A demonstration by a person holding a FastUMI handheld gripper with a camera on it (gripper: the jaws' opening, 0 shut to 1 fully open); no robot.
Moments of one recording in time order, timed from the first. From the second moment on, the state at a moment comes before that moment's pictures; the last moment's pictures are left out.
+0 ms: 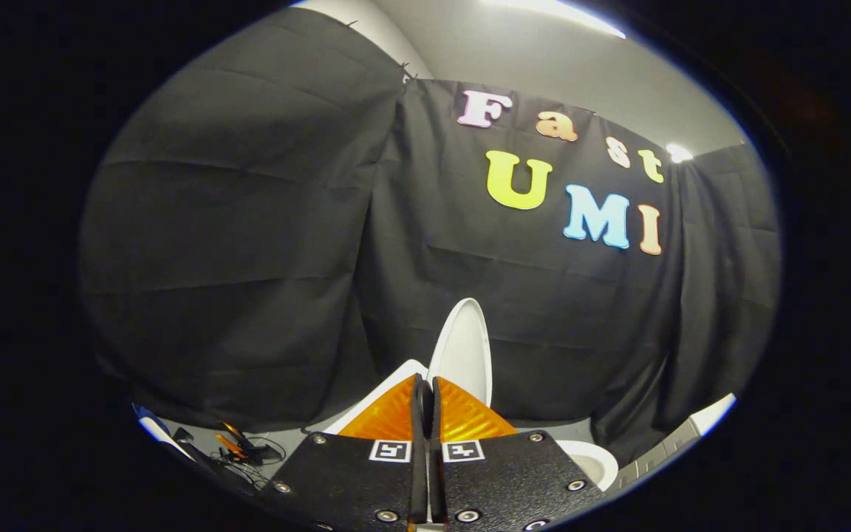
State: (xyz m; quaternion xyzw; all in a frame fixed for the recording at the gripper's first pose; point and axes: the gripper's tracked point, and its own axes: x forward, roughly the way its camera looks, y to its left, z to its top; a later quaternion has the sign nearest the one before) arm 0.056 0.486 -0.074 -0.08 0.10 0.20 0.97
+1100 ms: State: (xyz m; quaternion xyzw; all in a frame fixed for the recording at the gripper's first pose) arm -0.005 0.214 0.041 0.02 -0.05 0.21 0.98
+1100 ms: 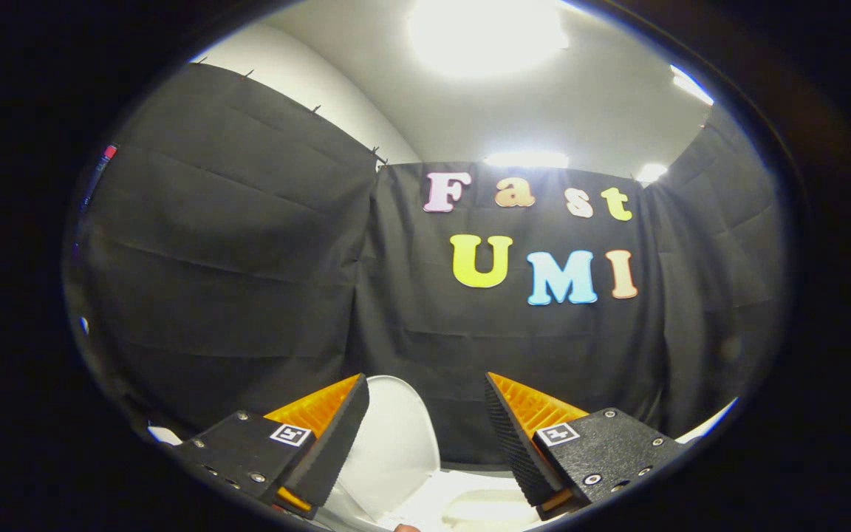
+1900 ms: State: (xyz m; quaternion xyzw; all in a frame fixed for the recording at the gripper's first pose) arm -0.031 -0.005 -0.045 0.02 0.01 0.04 1.00
